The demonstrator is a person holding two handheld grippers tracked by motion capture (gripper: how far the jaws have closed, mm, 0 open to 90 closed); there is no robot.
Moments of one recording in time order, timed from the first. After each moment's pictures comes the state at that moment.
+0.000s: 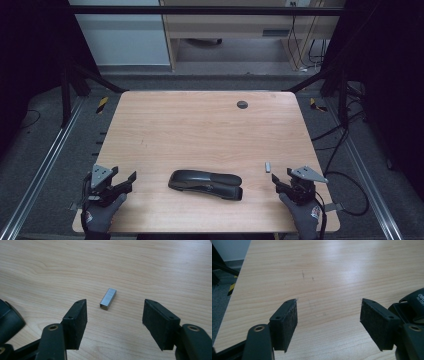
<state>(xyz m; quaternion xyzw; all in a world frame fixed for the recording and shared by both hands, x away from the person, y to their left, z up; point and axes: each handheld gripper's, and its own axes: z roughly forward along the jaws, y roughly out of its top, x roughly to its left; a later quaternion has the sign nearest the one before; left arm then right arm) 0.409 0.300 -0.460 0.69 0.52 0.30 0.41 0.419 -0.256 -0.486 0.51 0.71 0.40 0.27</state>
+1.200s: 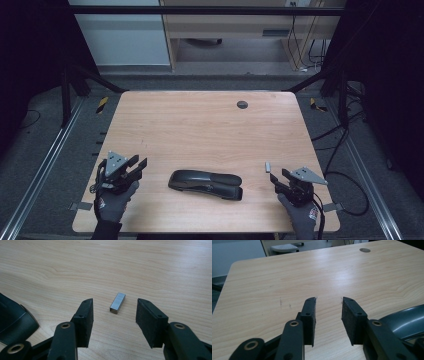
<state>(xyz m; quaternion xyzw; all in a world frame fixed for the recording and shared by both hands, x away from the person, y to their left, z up) 0.428 0.256 -0.425 0.71 0.47 0.29 0.43 0.415 -0.250 -0.483 0.50 0.71 0.42 0.26</state>
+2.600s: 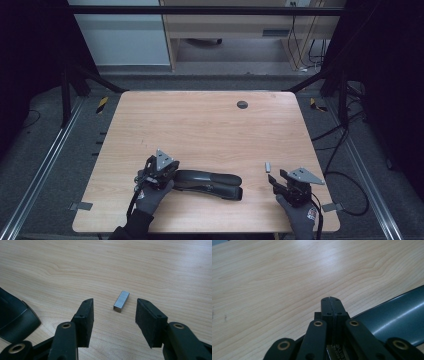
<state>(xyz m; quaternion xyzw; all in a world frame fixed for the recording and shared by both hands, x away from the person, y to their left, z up) 0.460 0.166 -0.462 0.80 0.41 0.25 0.37 0.415 -0.246 -0.486 0.49 0.72 0.42 0.26</state>
